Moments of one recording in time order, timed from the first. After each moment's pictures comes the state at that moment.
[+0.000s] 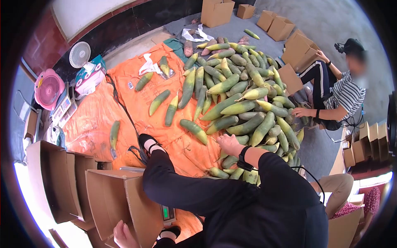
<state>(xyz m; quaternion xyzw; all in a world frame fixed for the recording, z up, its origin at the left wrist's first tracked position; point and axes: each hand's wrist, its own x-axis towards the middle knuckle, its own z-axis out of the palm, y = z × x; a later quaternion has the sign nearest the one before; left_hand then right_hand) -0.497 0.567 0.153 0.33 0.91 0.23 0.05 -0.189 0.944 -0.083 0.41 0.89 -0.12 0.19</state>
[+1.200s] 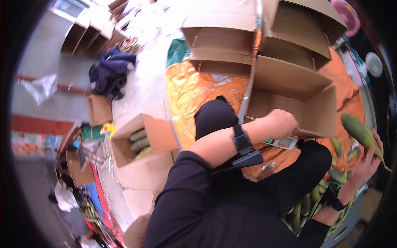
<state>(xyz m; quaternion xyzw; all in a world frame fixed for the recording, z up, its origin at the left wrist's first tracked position) -0.481 0.533 0.088 0.35 0.91 0.20 0.14 -0.453 0.827 0.198 -0.08 0.71 -0.63 -0.30</state>
